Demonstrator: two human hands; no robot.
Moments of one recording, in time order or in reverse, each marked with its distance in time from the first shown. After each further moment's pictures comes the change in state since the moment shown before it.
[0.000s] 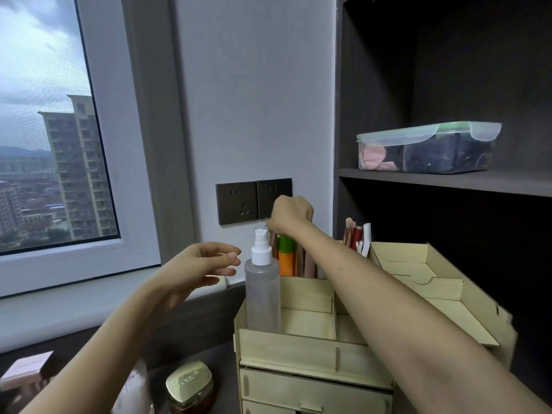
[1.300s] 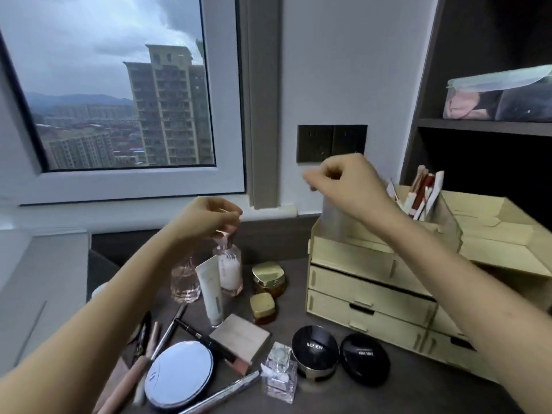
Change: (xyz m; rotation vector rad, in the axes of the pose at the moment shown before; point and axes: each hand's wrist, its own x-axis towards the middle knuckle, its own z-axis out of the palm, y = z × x) left_hand -0.146 -0.015 -0.044 0.063 0.347 -0.134; right_hand -0.182 -0.028 -0.056 0.741 0.066 -0.392
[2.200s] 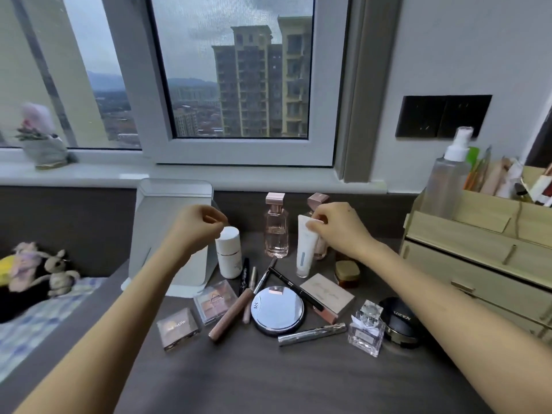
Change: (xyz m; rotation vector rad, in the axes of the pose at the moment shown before) left_hand -0.115 -0.080 -0.105 0.361 0.442 -0.125; right_hand -0.043 -0.021 0.164 -0.066 -0.362 -0.080
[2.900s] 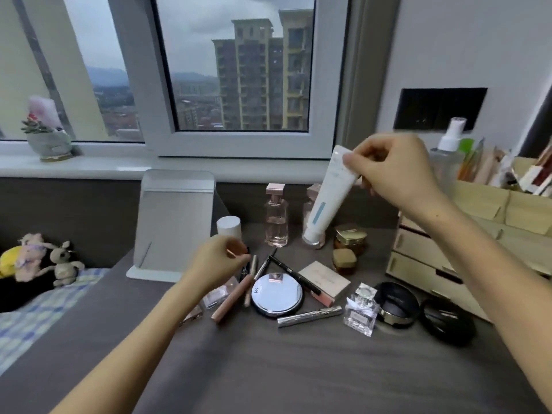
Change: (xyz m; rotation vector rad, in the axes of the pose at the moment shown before) left_hand -0.044 -0.029 0.040 0.219 -0.099 0.092; right_hand -0.044 -0.046 -0.103 0.249 0.317 -0.052
